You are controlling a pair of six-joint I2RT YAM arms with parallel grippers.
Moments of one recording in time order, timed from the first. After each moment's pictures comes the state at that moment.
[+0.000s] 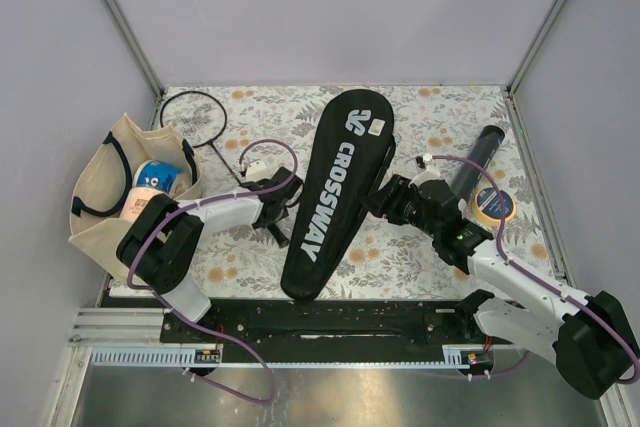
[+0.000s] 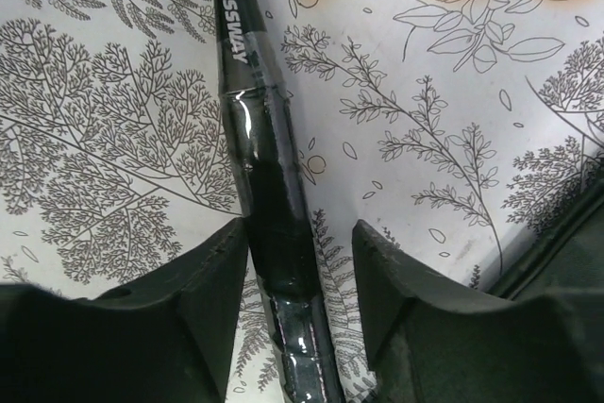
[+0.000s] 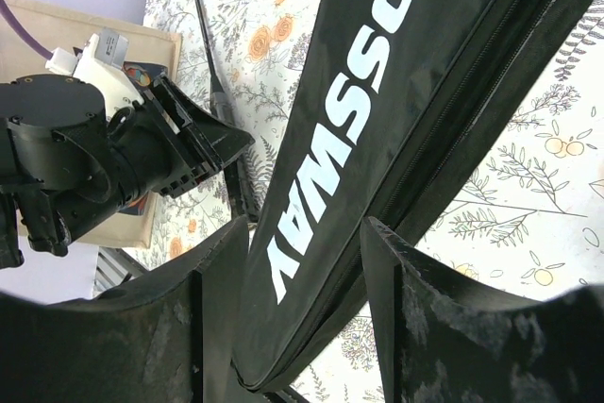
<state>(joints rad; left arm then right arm) -0.63 1.62 0.86 -0.48 -0.57 -0.99 0.60 0.99 0.52 0.11 -0.05 0.84</state>
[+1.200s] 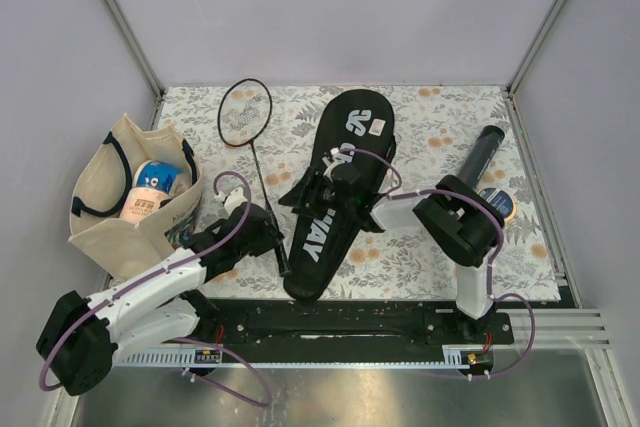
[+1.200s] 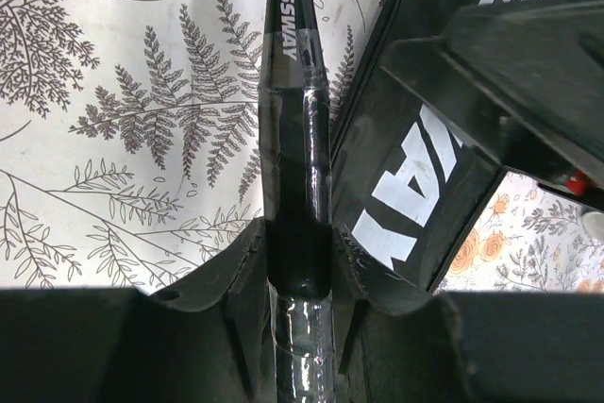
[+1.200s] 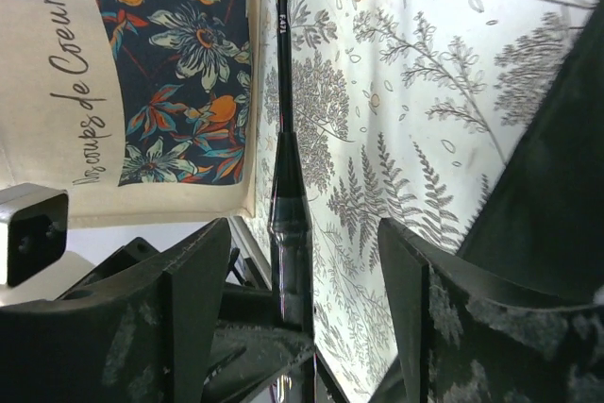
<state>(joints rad) -0.71 0.95 0.47 -0.37 -0.24 -1.05 0.78 1.92 0.93 0.62 -0.32 1.17</state>
